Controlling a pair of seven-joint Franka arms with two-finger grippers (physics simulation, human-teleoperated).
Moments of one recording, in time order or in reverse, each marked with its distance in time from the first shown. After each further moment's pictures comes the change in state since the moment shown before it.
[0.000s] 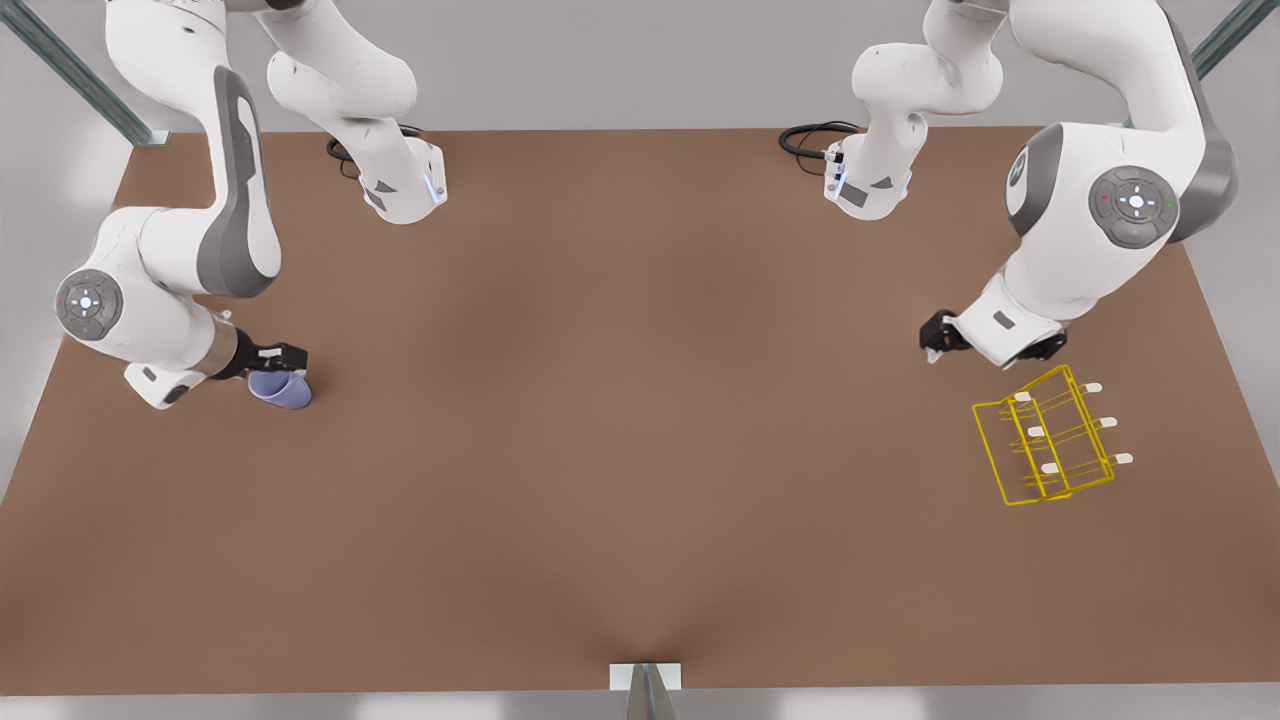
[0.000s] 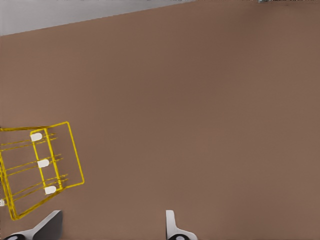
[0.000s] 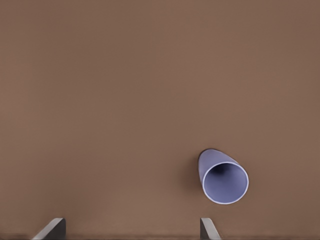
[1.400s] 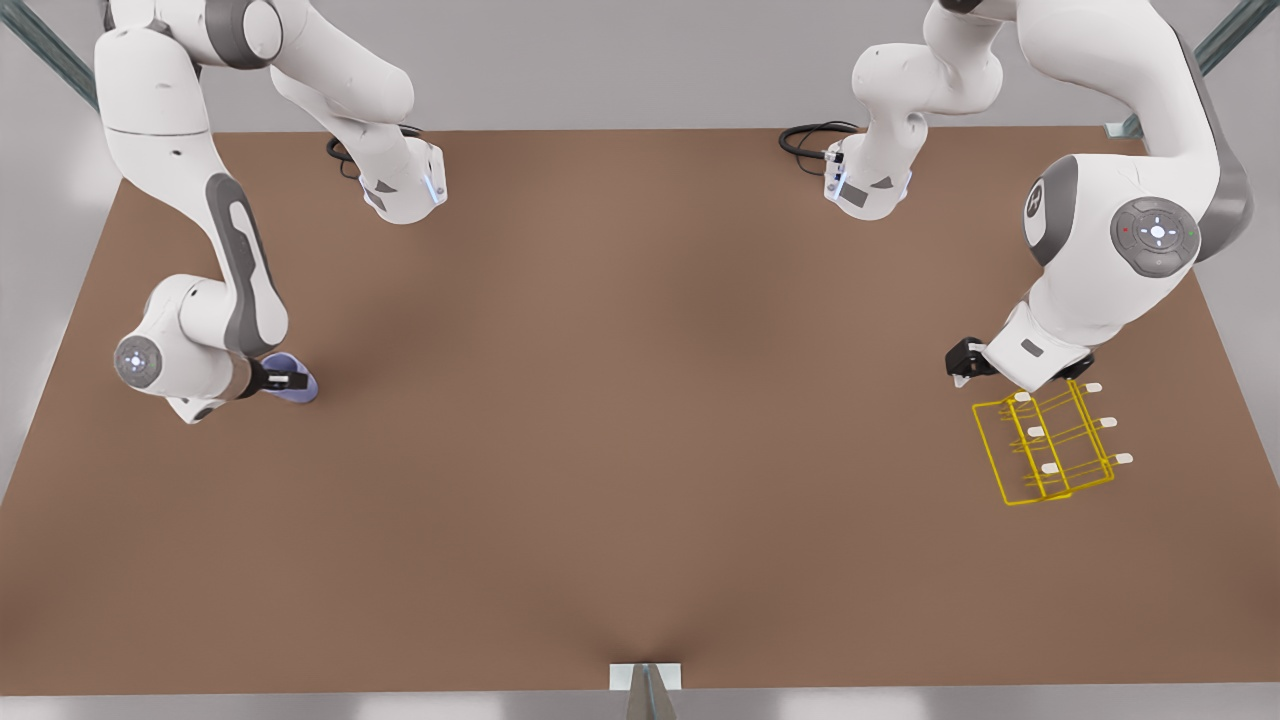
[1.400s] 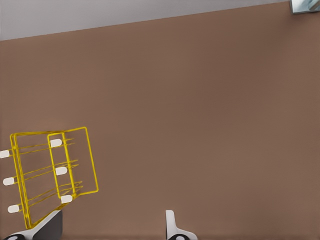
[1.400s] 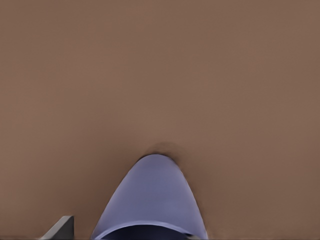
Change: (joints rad) left arm 0.000 0.032 0.059 -0.013 0.027 0.064 -0.004; right arm -0.211 0.221 -0.001 -0.249 -0.046 0.375 -0.081
